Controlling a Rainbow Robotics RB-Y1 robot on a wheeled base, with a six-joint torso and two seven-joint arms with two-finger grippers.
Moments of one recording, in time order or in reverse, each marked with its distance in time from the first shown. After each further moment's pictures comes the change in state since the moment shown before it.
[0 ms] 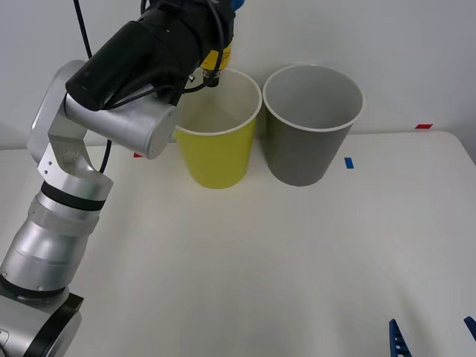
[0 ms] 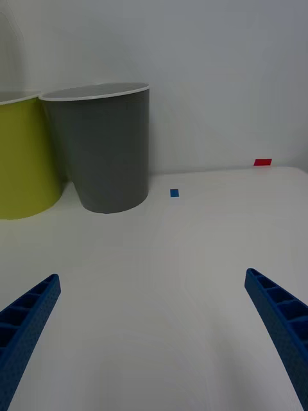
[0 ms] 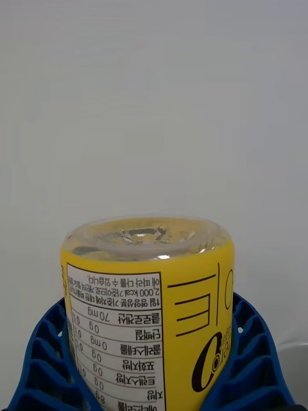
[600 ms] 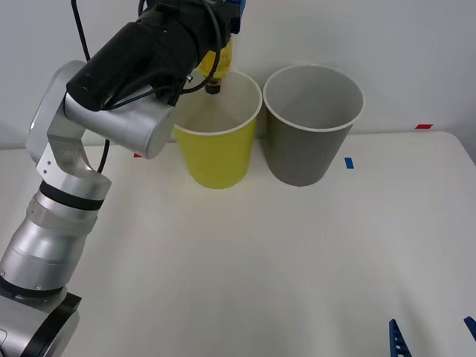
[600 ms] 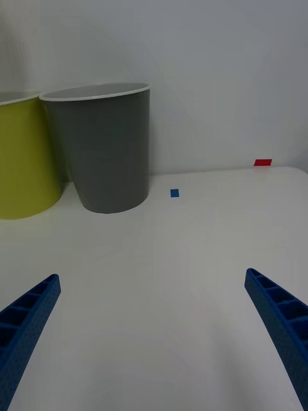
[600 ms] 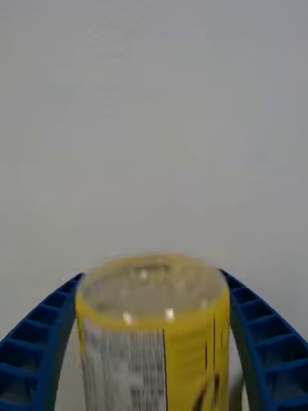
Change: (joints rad) right arm 0.000 0.000 0.000 0.000 0.000 0.000 0.000; left arm 0.000 0.010 -0.001 0.008 -0.012 0.000 0.041
